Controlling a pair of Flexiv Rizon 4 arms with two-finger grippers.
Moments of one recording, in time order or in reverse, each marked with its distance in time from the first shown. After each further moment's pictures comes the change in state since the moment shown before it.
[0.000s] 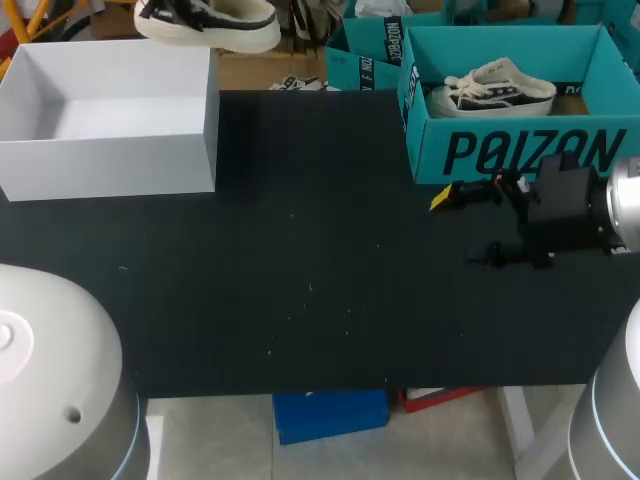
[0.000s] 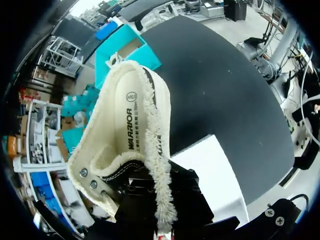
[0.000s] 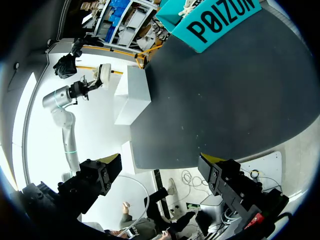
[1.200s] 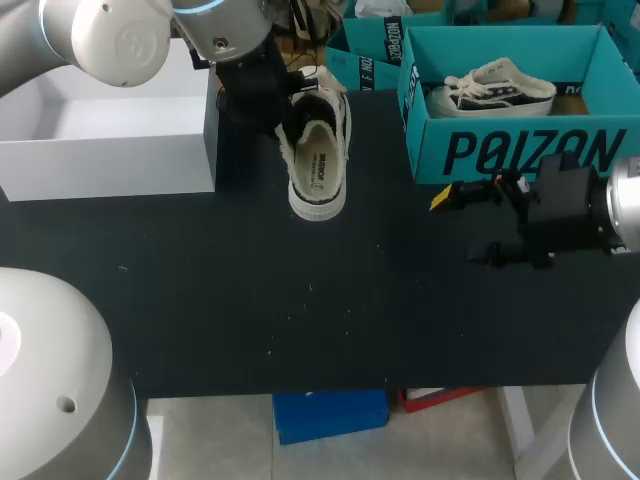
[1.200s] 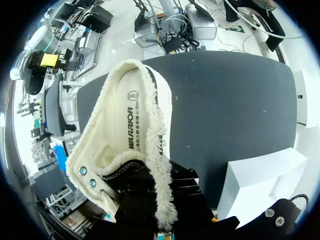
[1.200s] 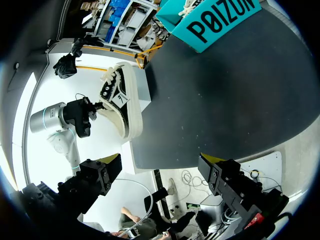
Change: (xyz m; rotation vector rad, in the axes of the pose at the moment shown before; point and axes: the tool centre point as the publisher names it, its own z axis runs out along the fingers) left arm 0.126 -0.245 0.033 0.151 0.025 1.144; right arm 0.000 0.000 0.000 0.000 0.000 0.000
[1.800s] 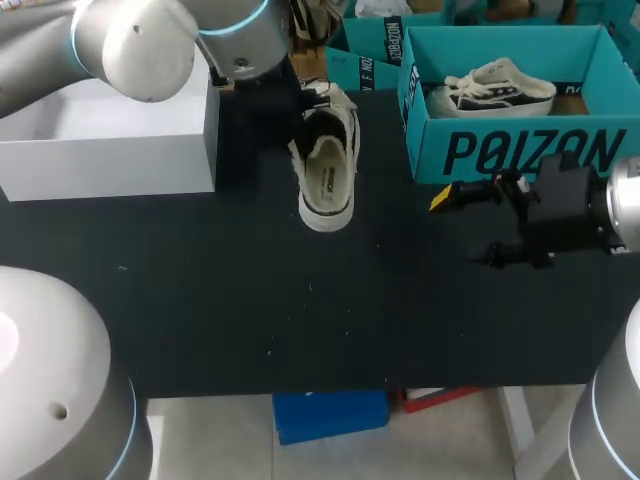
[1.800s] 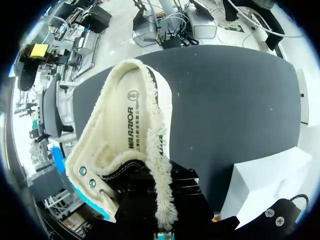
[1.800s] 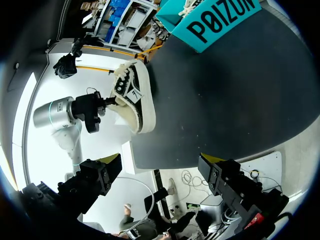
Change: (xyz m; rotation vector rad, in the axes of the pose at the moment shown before) left arm -0.003 0.006 0.031 0.012 0.010 0.003; right arm 0.000 0.000 0.000 0.000 0.000 0.000
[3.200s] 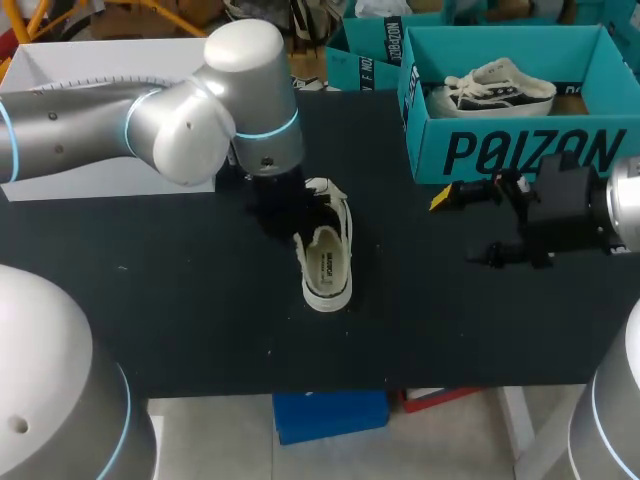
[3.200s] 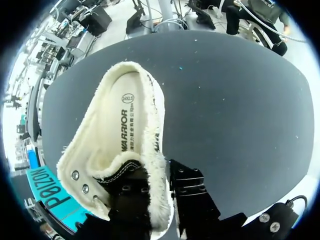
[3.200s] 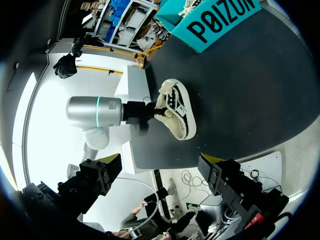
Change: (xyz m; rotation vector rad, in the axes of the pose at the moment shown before) left arm 0.066 -0.059 0.166 0.158 0.158 -0.082; right arm 0.000 0.000 0.000 0.000 0.000 0.000
